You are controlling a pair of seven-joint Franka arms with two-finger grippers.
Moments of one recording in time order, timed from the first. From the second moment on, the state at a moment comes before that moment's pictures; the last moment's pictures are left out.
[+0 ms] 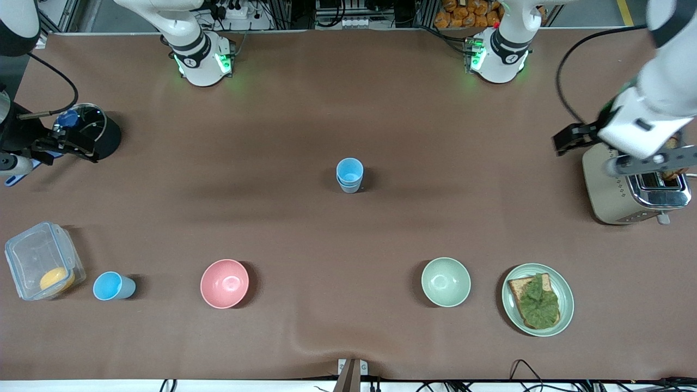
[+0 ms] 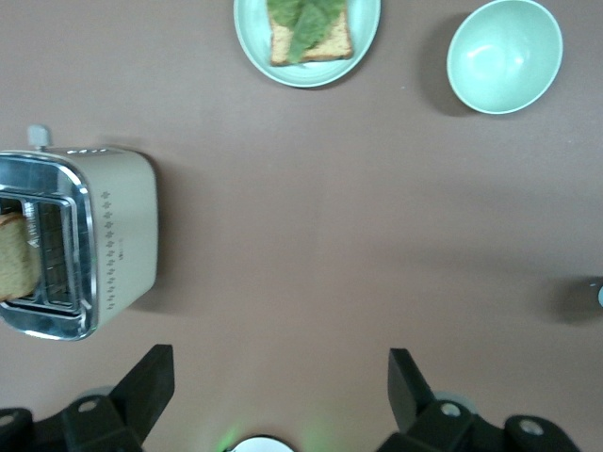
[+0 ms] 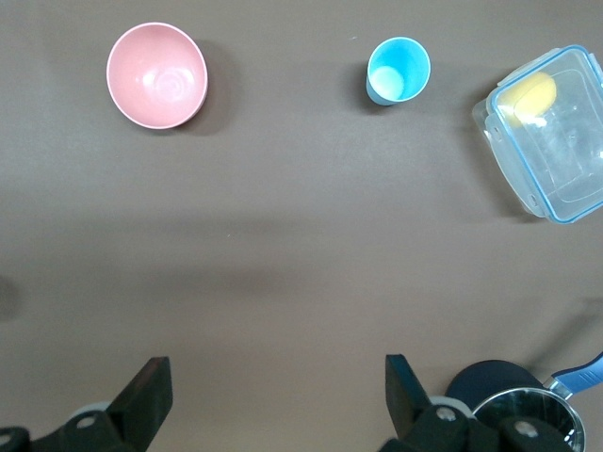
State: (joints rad) left arm -0.01 0.10 -0.17 -1.43 0.09 1.42 -0.27; right arm -0.05 0.00 0.00 -1.68 0.02 1.66 -0.09
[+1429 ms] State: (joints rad) left arm -0.06 -0.01 -0.01 -1.46 0.04 1.38 -0.08; right arm -0.05 0.00 0.00 -1.68 0.02 1.66 -0.09
